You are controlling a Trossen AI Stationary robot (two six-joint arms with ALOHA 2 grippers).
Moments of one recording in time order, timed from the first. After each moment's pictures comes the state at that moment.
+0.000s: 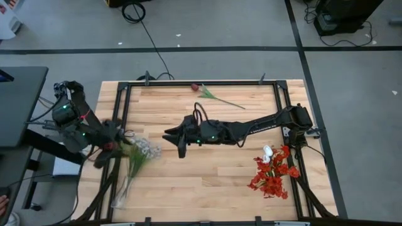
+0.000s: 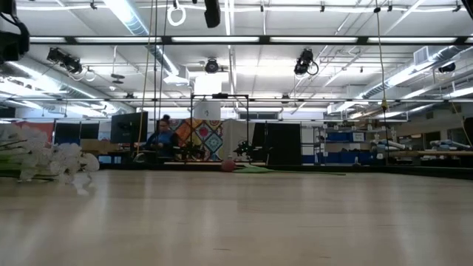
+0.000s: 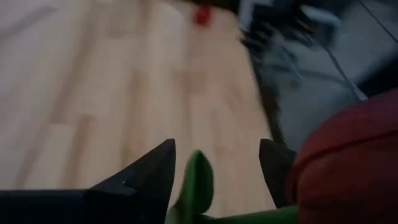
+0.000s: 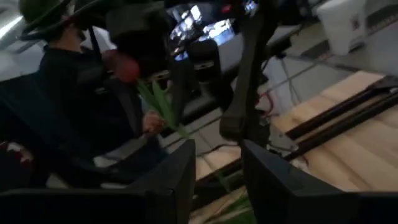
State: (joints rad) left arm -0.99 0.67 1.07 -1.10 -0.58 -0.81; right arm 0.15 1.93 1.55 0.32 0.23 0.54
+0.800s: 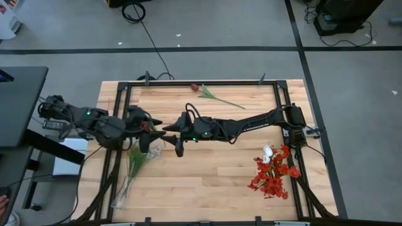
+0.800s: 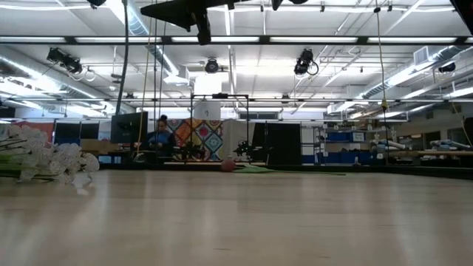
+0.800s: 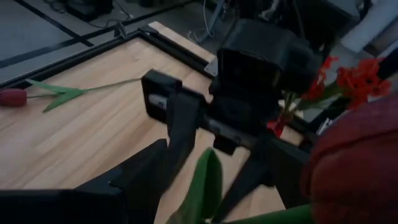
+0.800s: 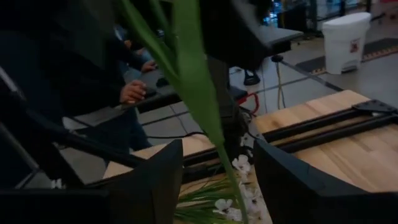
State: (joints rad) left arm -0.41 0.90 1.07 -0.60 -0.58 -0.71; right arm 0.09 1.99 1.56 0.33 0.13 0.31
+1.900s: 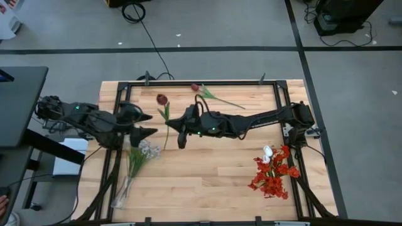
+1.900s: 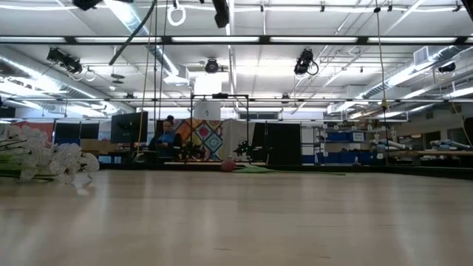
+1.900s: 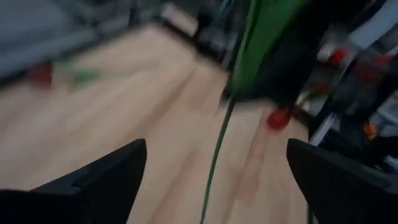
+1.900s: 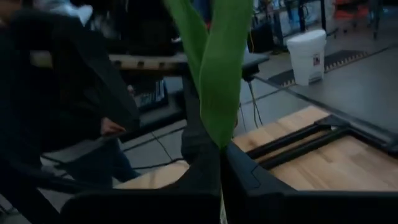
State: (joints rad) left arm -0.38 0.79 1.07 -0.76 -0.54 -0.77; right arm 0.09 1.90 1.56 0.26 0.29 0.38
